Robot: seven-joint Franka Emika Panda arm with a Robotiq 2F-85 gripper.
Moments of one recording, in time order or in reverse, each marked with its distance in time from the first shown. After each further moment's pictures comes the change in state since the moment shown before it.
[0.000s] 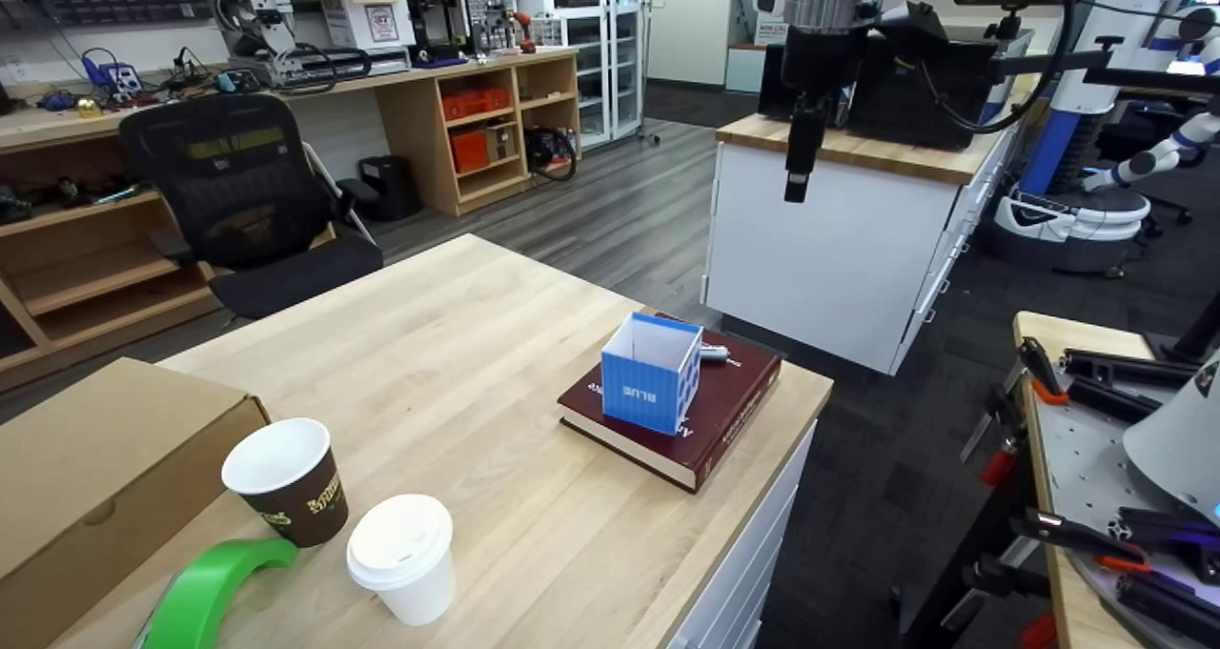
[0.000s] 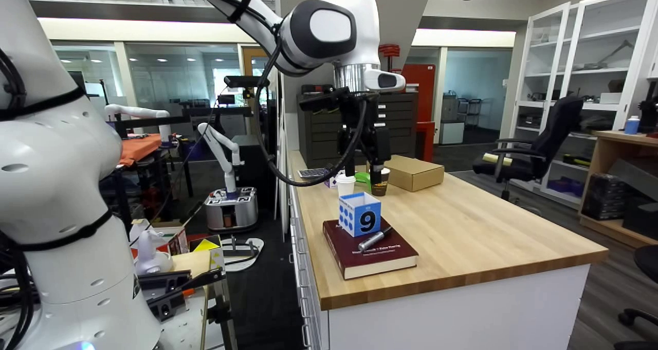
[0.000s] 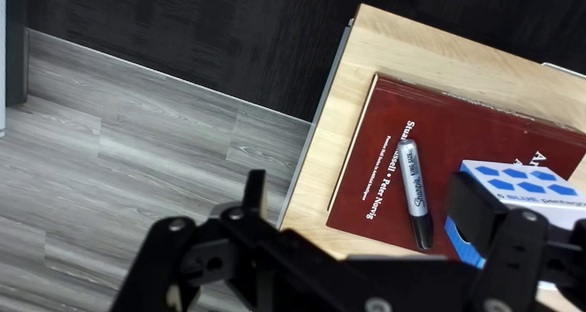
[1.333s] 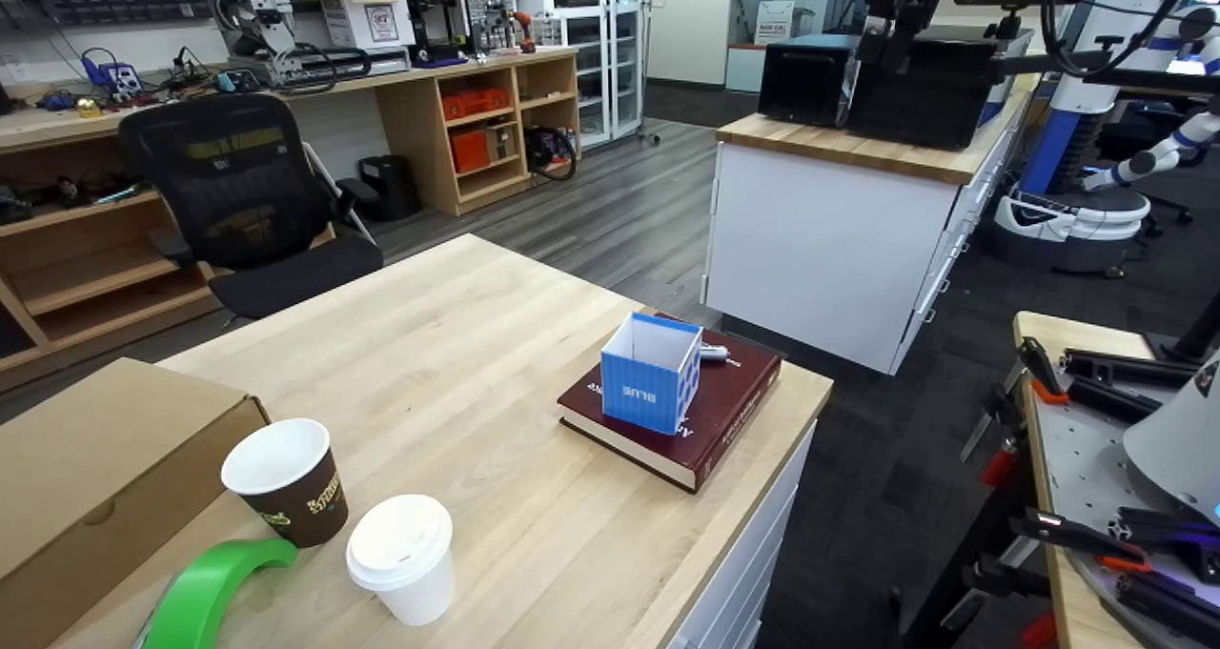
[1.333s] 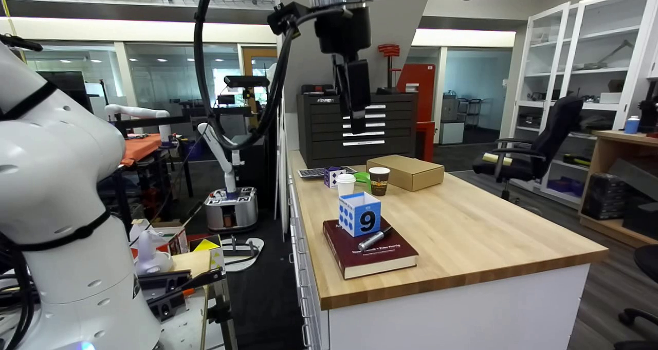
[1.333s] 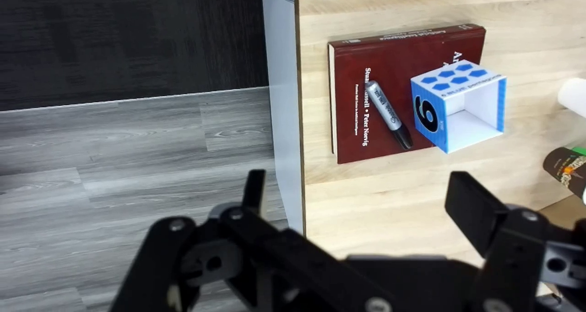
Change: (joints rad) arm -0.057 -0.330 -0.198 -0.016 0.226 -0.193 0.017
